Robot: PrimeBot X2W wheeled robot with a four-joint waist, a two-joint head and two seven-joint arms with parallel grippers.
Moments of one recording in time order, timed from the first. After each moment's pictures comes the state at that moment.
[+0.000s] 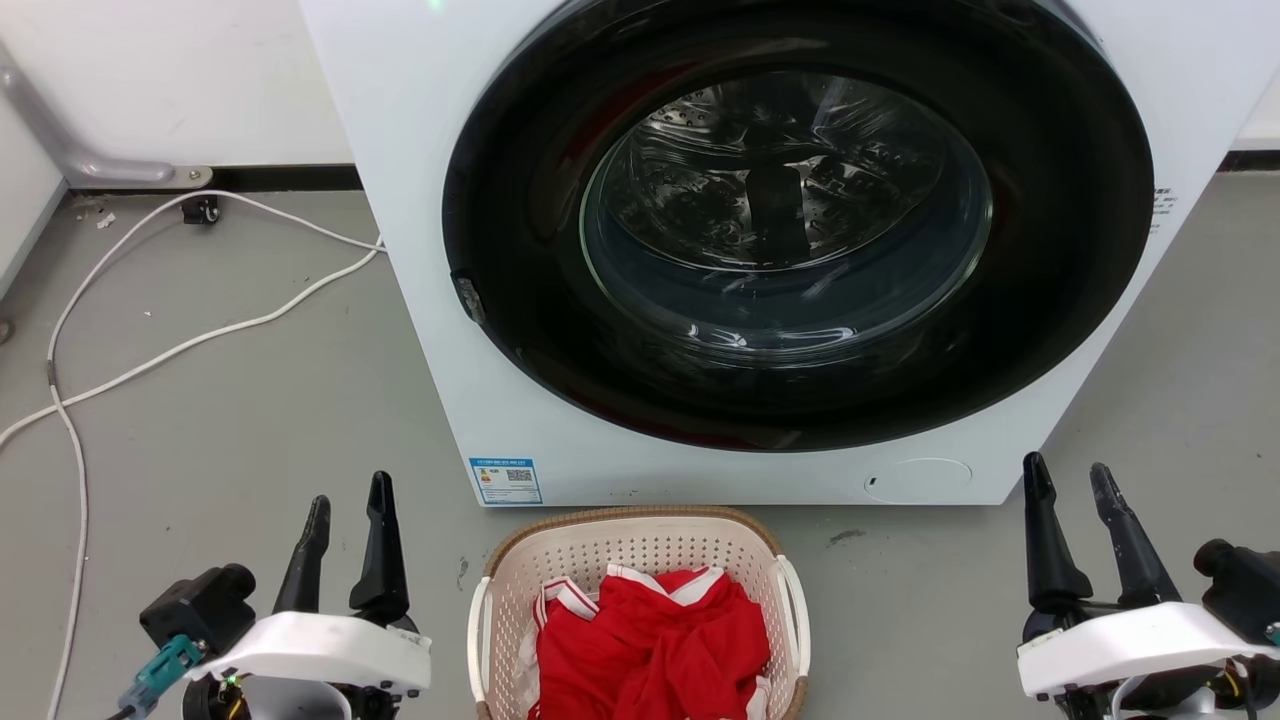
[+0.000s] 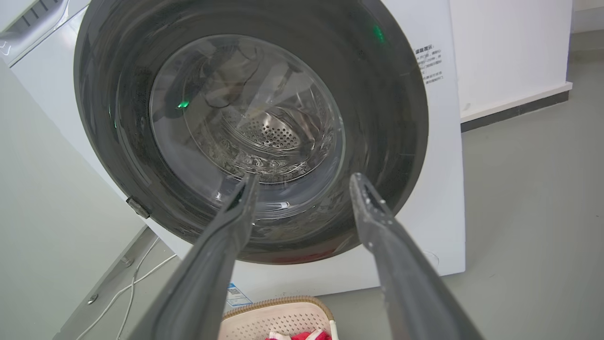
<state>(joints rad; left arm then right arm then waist) -0.03 0.05 0.03 0.13 -0.56 -0.06 -0.14 0.01 -0.05 -0.04 0.07 0.42 0.13 -0.14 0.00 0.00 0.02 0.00</state>
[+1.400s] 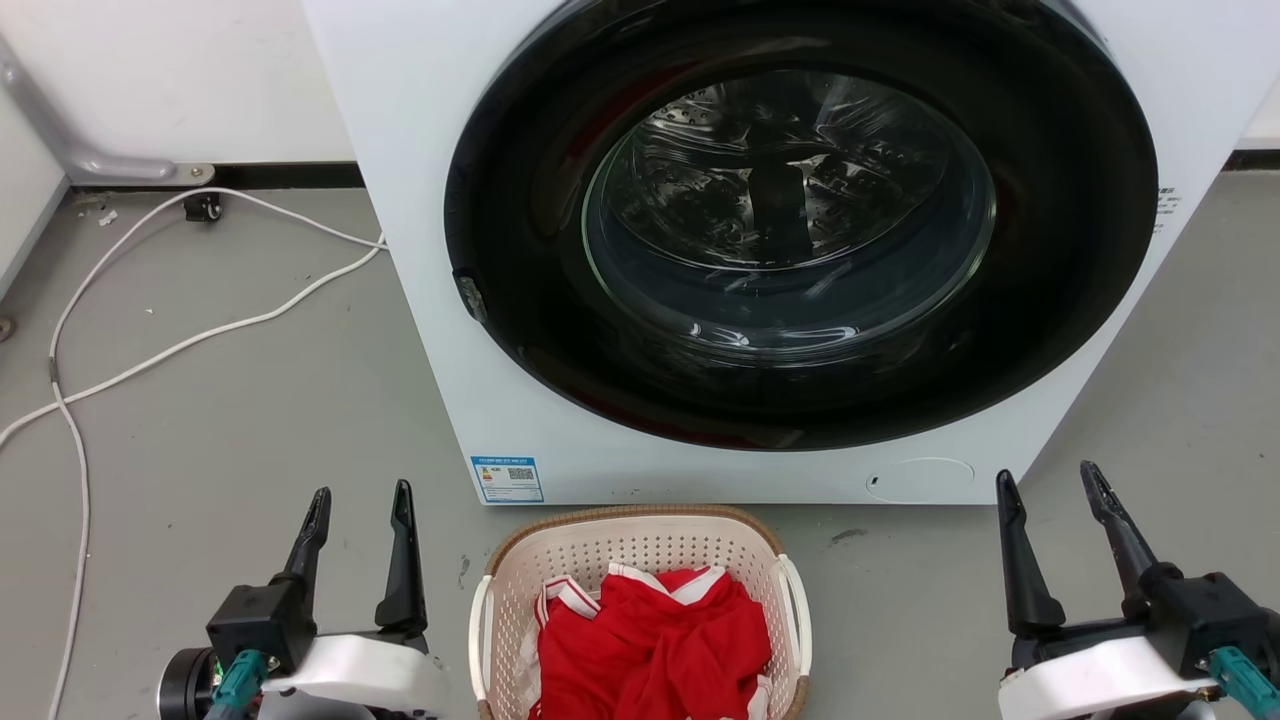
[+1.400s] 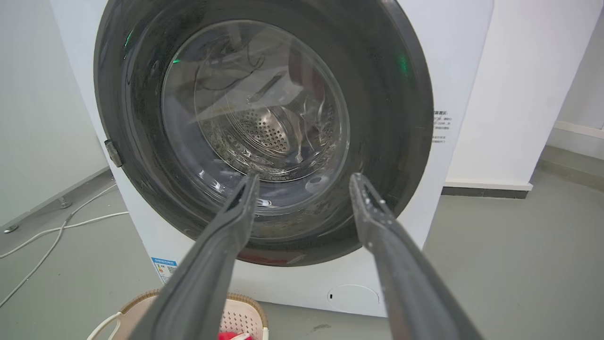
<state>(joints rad) 0.00 0.05 0.01 0.12 -0.18 -0.05 -0.23 0.05 -0.05 -0.02 0.03 0.05 0.13 -0.24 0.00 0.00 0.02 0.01</state>
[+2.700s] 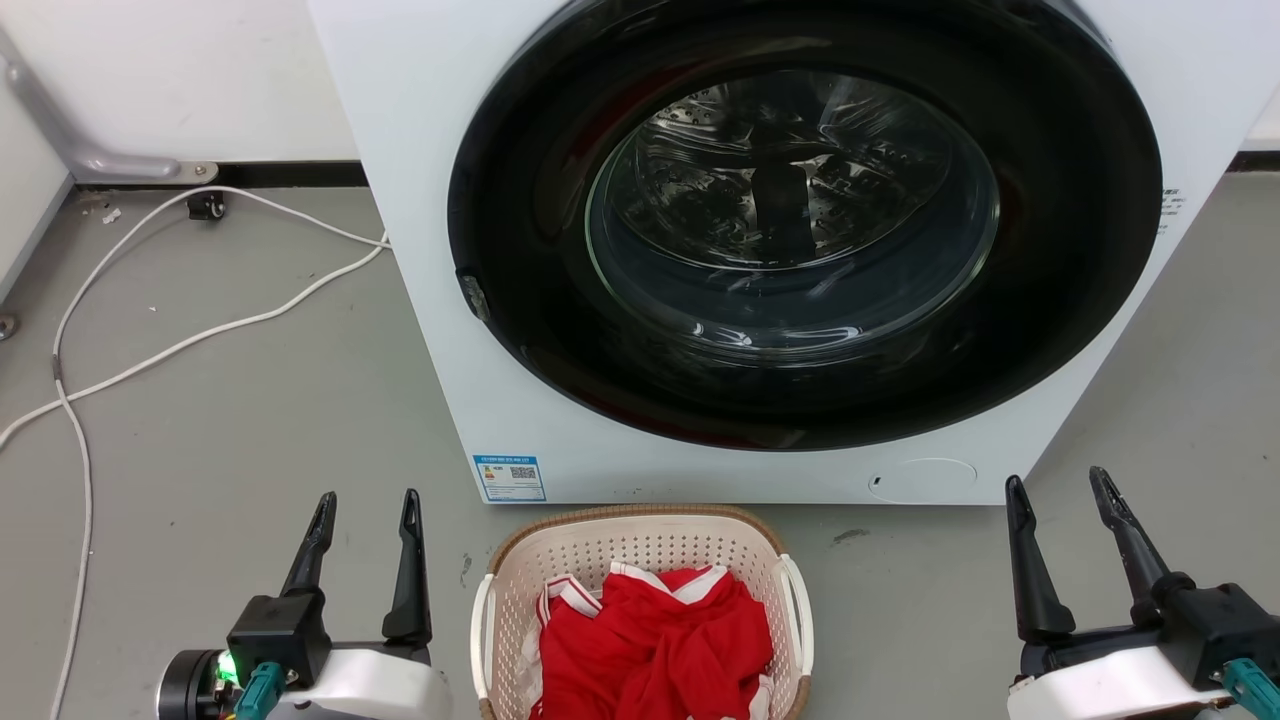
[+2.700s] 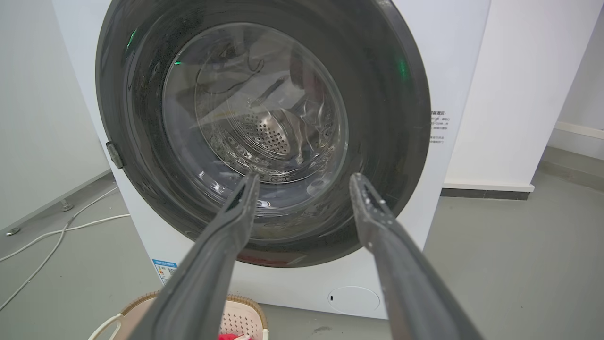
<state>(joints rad) 0.01 0.05 0.01 0.12 -0.08 -0.04 -0.26 0.06 -0.05 -0.04 0.03 0.05 0.13 -0.26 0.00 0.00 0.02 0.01</state>
